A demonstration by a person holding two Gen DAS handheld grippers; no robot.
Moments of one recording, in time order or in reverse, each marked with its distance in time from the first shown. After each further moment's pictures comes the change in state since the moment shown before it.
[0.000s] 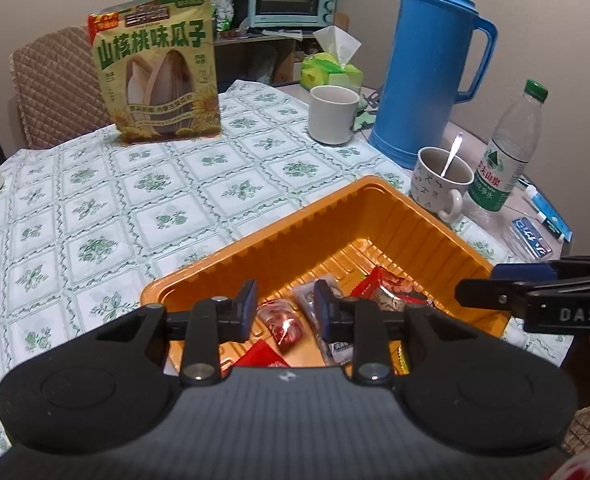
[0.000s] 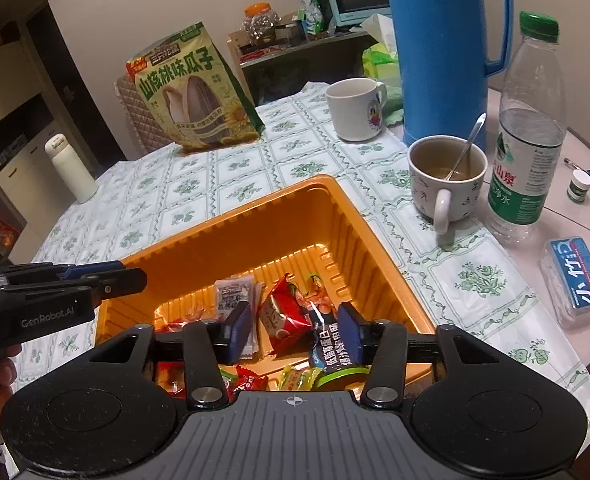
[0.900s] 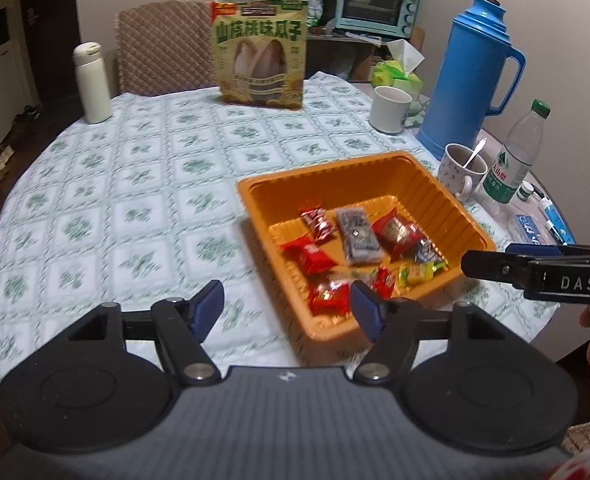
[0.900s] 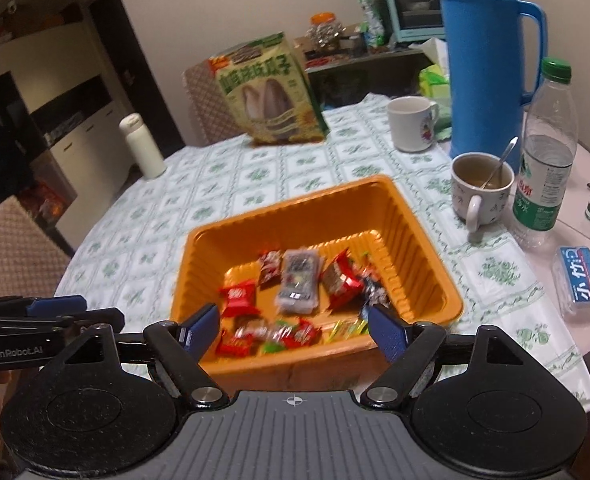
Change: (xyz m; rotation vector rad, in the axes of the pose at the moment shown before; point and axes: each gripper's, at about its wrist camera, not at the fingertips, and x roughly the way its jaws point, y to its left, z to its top) left arm -0.141 -0.017 -0.076 -0.197 0.021 0.189; right arm -0.070 0.031 -0.032 -0.134 0.019 0.142
